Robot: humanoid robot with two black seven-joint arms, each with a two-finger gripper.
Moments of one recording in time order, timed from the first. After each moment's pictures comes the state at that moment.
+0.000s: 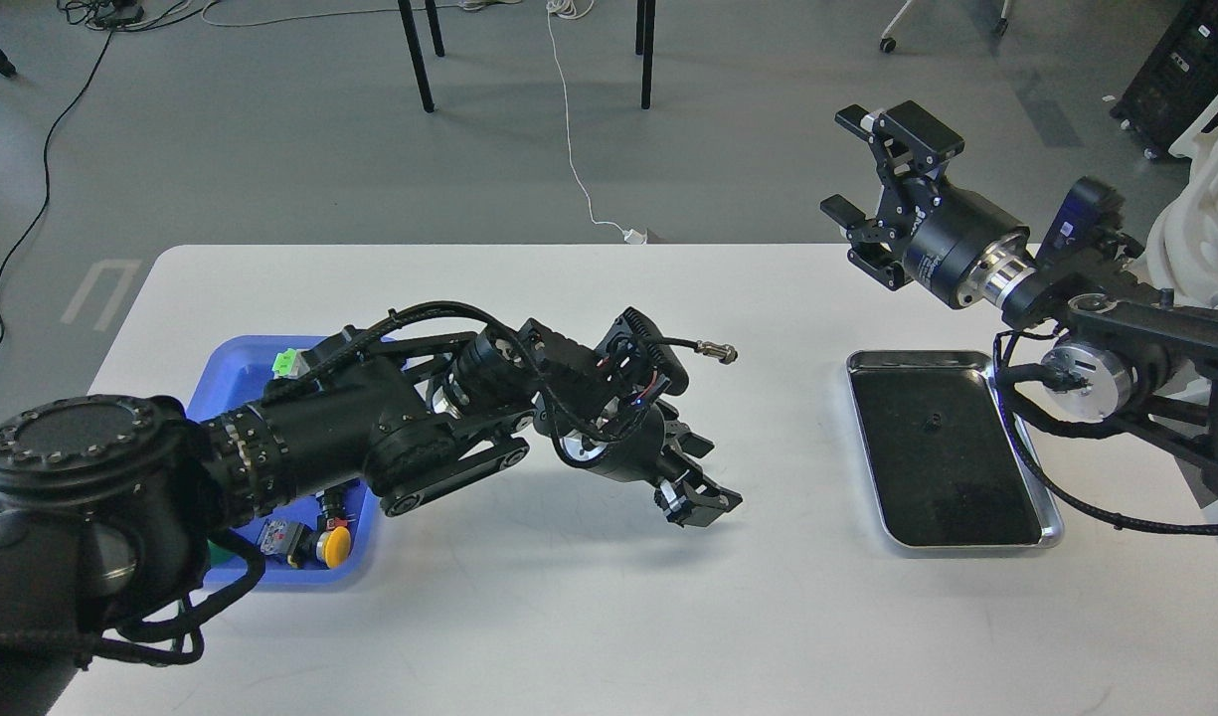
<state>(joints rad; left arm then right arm) -1.06 -0.03 -0.16 -0.85 1.96 -0.42 -0.49 1.12 -0.68 -0.07 1.23 -0.04 0.00 0.49</state>
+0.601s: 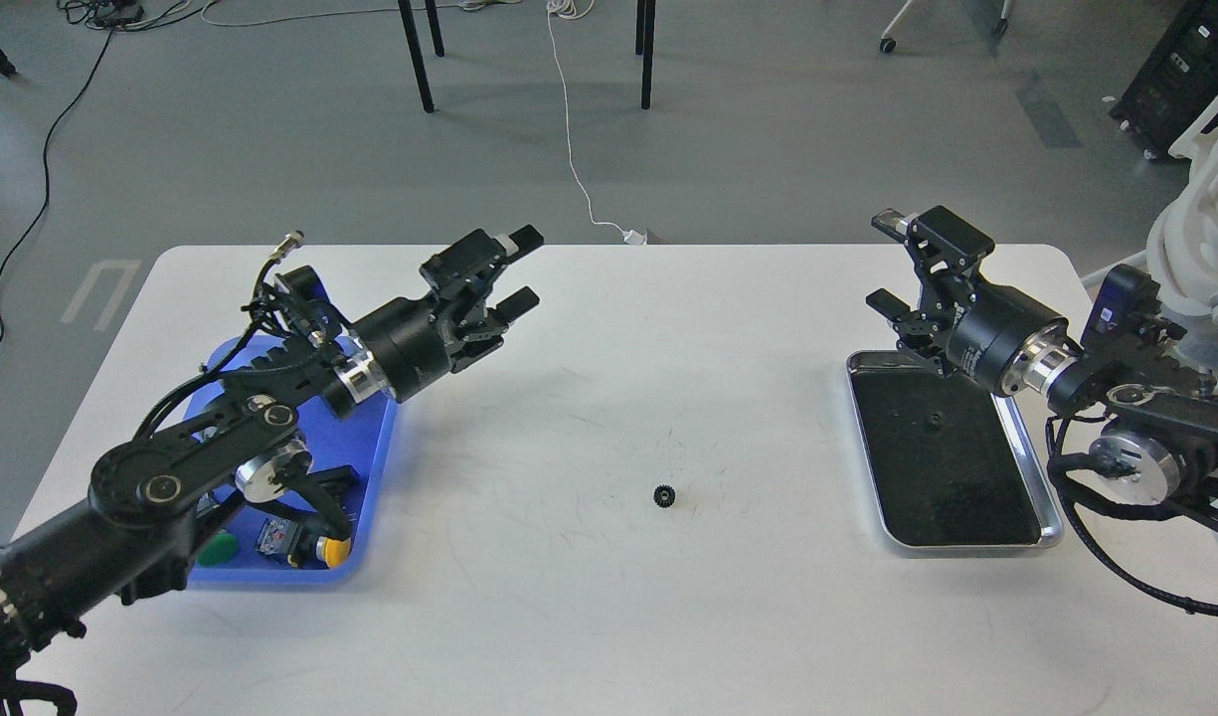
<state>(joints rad) -0.50 0.34 -0.78 -1.04 0.76 -0.31 -0.49 0.93 -0.75 -0.06 1.26 -0.31 0.01 0.49</state>
